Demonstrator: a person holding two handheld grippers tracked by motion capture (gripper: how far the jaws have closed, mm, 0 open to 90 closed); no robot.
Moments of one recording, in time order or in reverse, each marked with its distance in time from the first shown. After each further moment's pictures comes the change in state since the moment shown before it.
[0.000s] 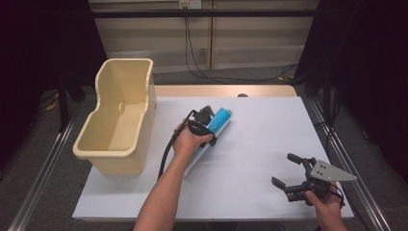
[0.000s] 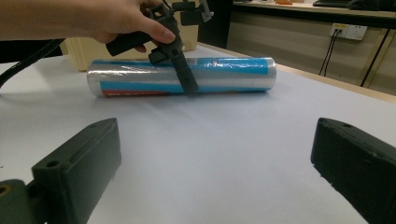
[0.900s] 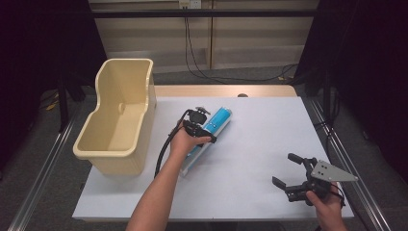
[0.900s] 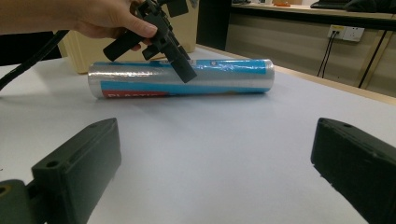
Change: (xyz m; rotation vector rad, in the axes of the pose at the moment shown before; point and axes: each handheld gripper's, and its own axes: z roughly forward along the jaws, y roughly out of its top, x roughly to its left) left arm 0.005 -0.013 -0.011 -0.202 0.023 0.060; right arm 0.000 0.001 -0.002 -0.008 -0.005 0.000
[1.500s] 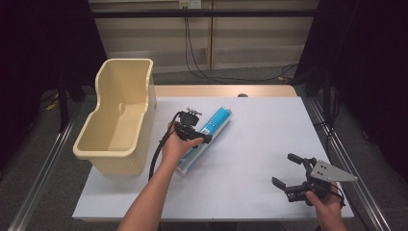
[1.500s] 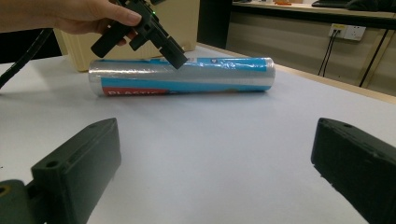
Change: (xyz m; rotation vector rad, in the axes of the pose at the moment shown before) left arm 0.007 -0.018 -0.018 -0.129 -0.014 -0.036; right arm 0.001 0.000 0.000 0.008 -0.002 -0.002
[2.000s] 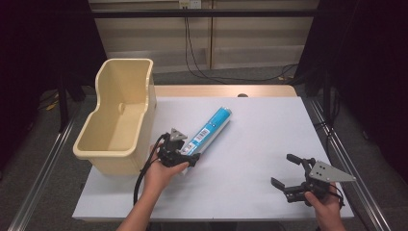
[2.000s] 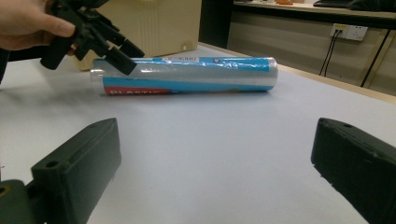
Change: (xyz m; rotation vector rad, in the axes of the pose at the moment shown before) left arm -0.011 -0.066 -0.048 -0.133 0.013 0.077; right arm 0.002 0.000 0.002 -0.001 0.008 -0.004
